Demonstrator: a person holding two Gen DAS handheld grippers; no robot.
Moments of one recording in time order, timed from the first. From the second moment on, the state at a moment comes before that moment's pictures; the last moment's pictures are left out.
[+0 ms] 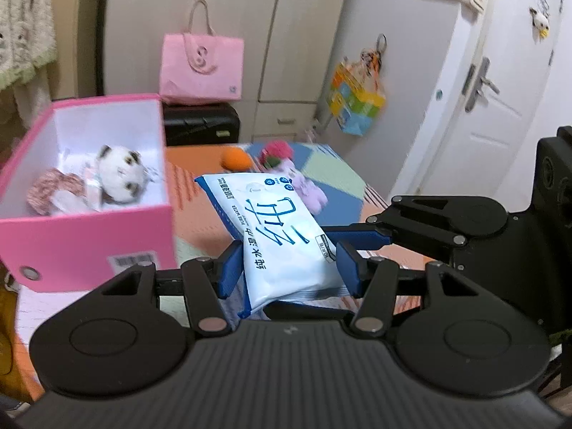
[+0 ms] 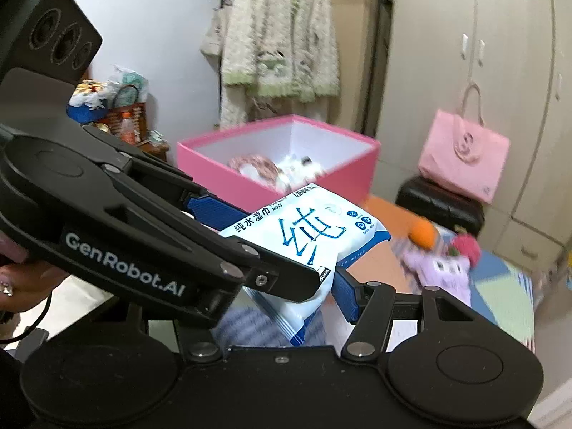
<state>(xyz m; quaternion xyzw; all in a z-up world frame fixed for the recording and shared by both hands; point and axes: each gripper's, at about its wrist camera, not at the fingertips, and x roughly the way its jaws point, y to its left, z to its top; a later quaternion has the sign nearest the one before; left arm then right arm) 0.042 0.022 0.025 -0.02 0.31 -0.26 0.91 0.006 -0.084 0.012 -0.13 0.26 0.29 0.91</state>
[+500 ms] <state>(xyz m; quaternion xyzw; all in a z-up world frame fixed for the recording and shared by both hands) 0.072 0.086 0.053 -0.06 0.24 -0.19 0.95 0.057 -0.032 0.035 -0.11 0.19 0.34 0.91</state>
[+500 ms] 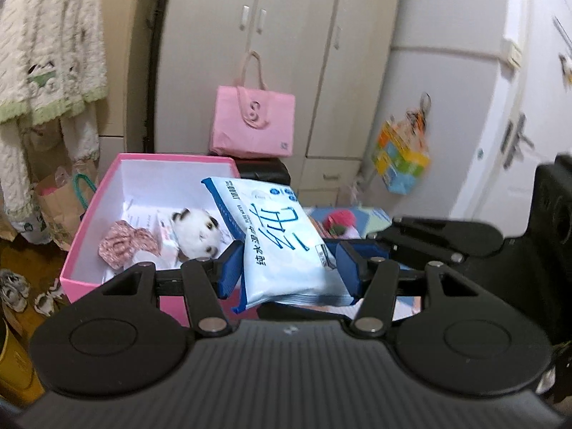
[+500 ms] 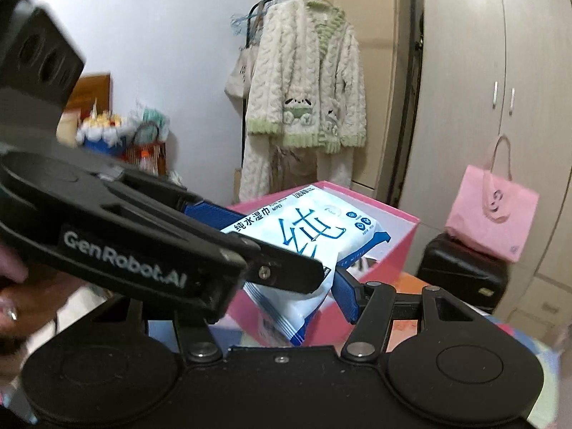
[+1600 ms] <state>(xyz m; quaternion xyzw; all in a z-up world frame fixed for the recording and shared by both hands) 0.188 0.147 -0.004 -0.15 0.31 -0.14 0.93 0.206 0.028 -0.004 -0.12 0.32 0.40 0.85</state>
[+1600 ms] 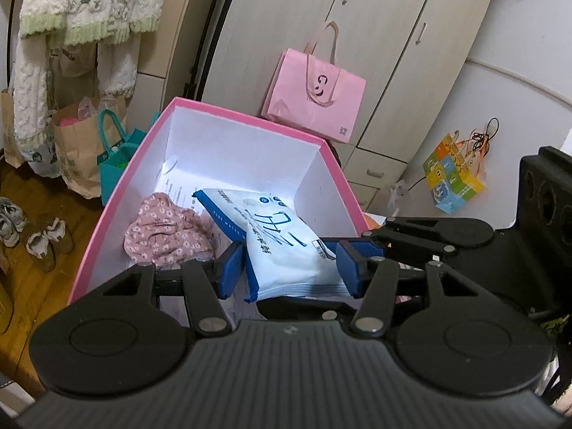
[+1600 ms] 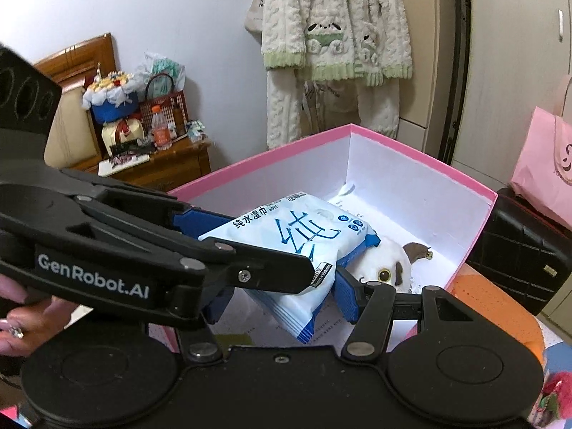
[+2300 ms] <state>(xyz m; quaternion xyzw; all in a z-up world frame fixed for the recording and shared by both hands) 0.137 0.139 0.038 -0.07 0.27 -0.13 0.95 0.165 0.010 0.020 -0.16 0.31 0.36 0.86</state>
